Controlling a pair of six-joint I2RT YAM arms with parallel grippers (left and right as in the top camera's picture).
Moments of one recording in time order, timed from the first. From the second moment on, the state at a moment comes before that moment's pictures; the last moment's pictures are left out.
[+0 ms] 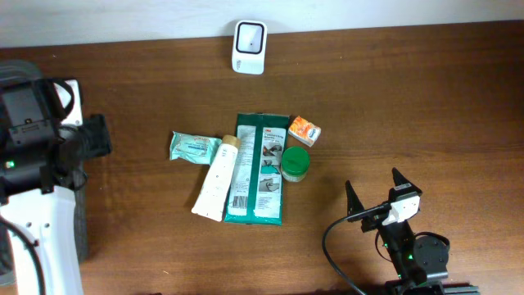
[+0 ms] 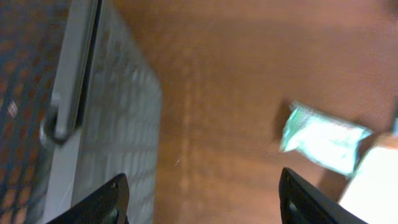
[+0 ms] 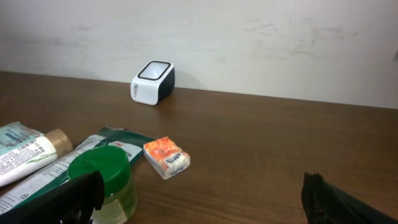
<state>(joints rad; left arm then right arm) 0.21 1.35 1.49 -1.06 -0.13 0.09 0.05 0.01 0.01 -0.06 -0.17 0.00</state>
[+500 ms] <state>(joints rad) 0.35 1.36 1.47 -1.06 -0.47 0.10 0.05 0.01 0.01 -0.06 -0.17 0.00</state>
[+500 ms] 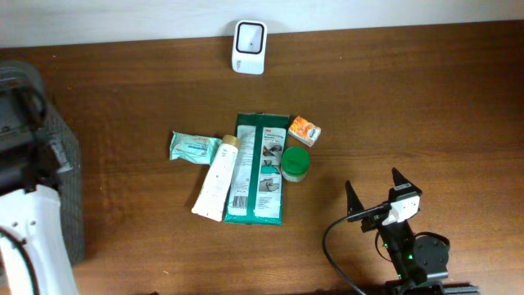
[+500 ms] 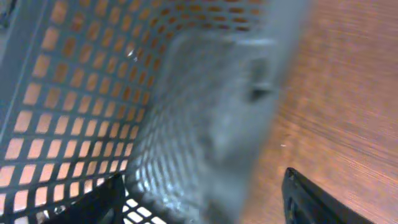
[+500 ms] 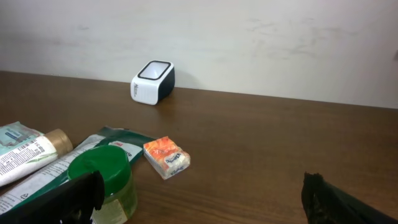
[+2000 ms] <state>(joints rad) 0.33 1.56 1.39 -0.83 0.13 0.11 0.05 0.01 0.01 -0.06 -0.17 0.00</state>
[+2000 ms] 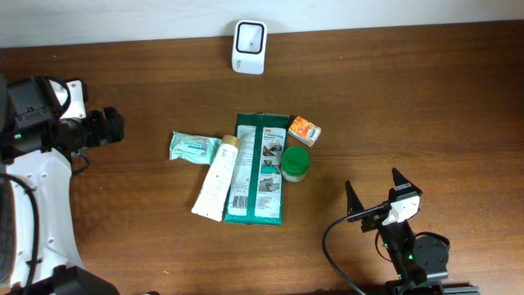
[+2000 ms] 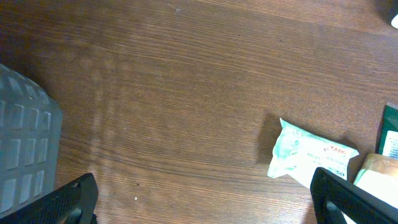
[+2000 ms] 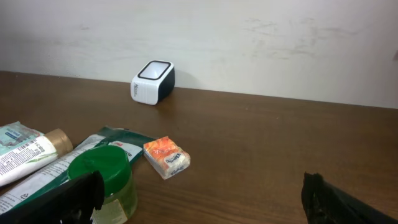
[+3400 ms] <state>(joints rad) 0.33 1.56 1.39 -0.82 0.13 0.11 0.21 1.70 1.51 -0.88 -0.36 0.33</state>
